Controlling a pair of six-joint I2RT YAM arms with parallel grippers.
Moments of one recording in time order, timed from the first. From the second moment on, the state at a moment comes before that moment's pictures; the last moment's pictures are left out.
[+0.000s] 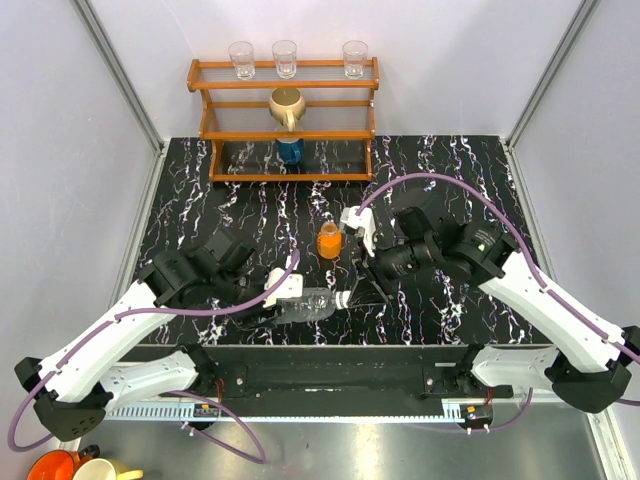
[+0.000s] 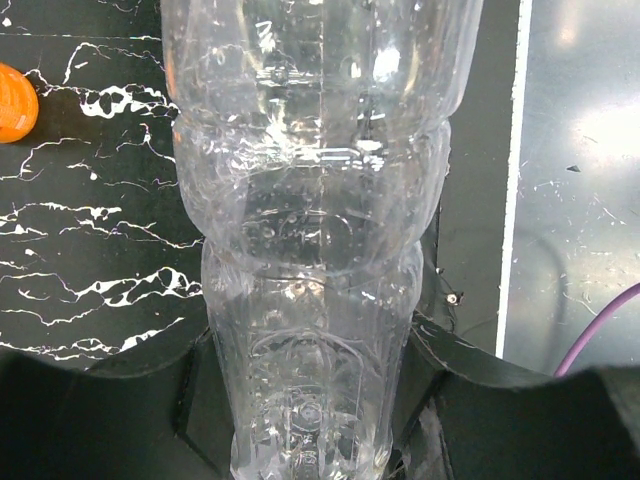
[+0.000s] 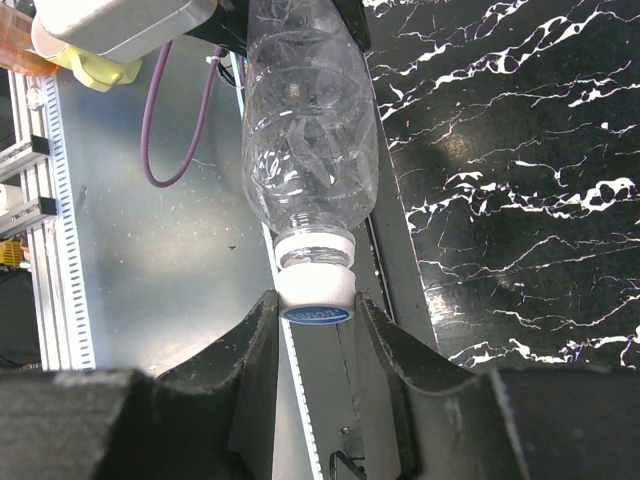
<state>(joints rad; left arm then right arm) -0.82 0.95 1.12 -1.17 0.50 0.59 0.88 1.18 1.43 -0.98 -0.59 -0.02</state>
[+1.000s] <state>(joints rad) -0.84 0.96 1.12 -1.17 0.27 0.56 0.85 1.24 1.37 -0.82 -0.61 0.24</state>
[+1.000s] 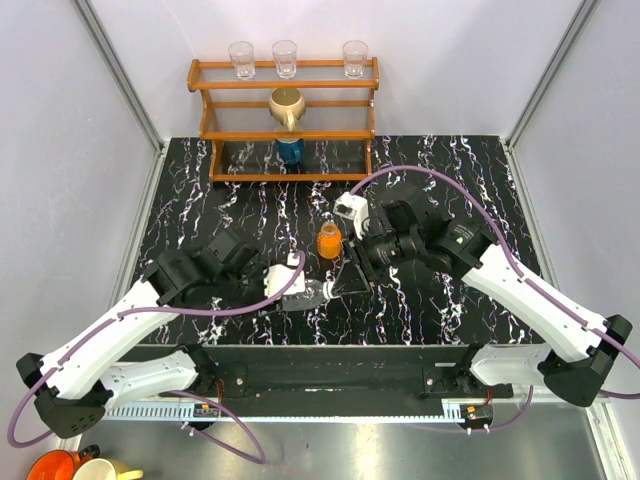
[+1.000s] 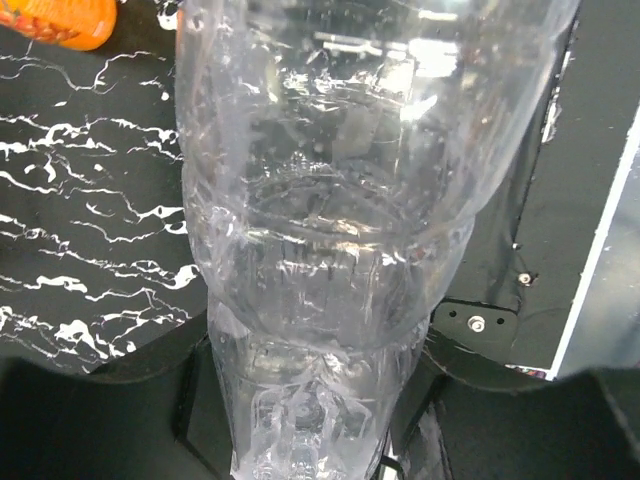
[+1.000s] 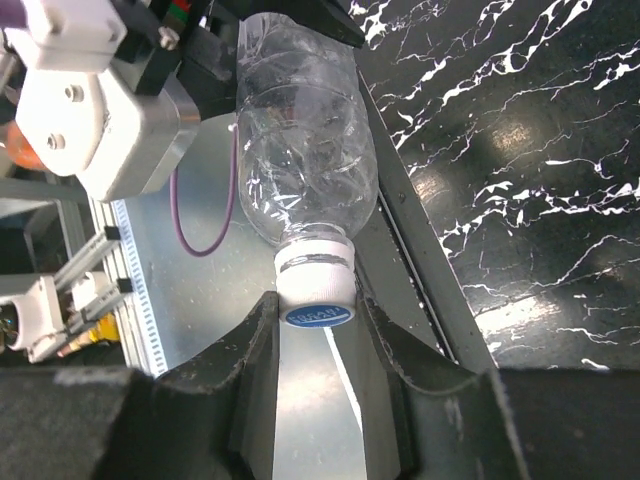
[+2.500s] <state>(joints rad) -0.73 0.88 1.09 -0.85 0.35 0.34 0.87 1.22 1.55 -0.67 -0.49 0.55</state>
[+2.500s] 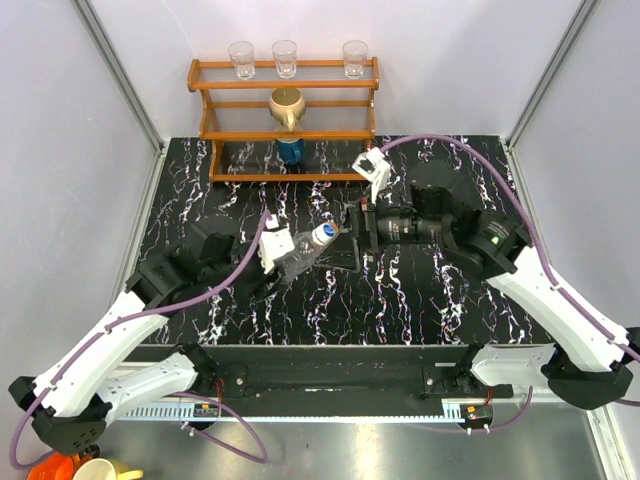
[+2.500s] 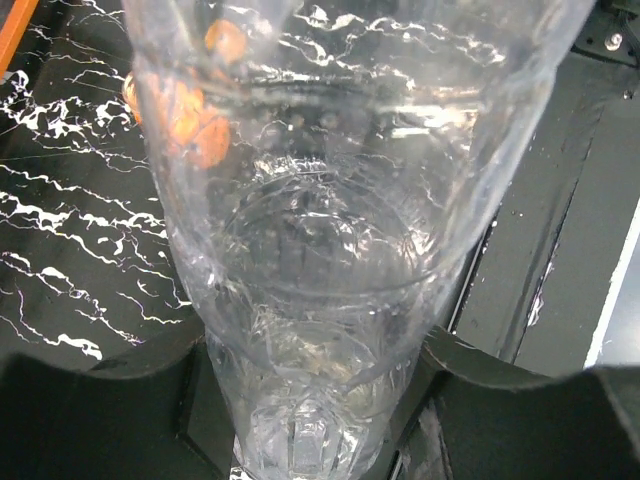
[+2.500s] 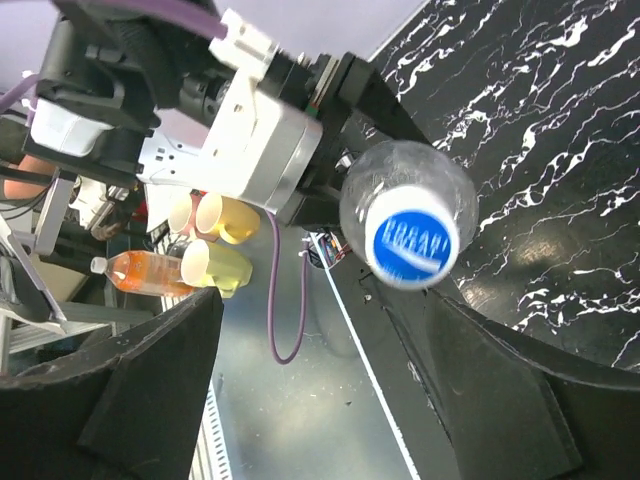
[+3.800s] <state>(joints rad) -0.54 0.72 0.74 0.26 1.18 -0.49 0.87 1.18 1.58 -0.21 -0.72 0.05</state>
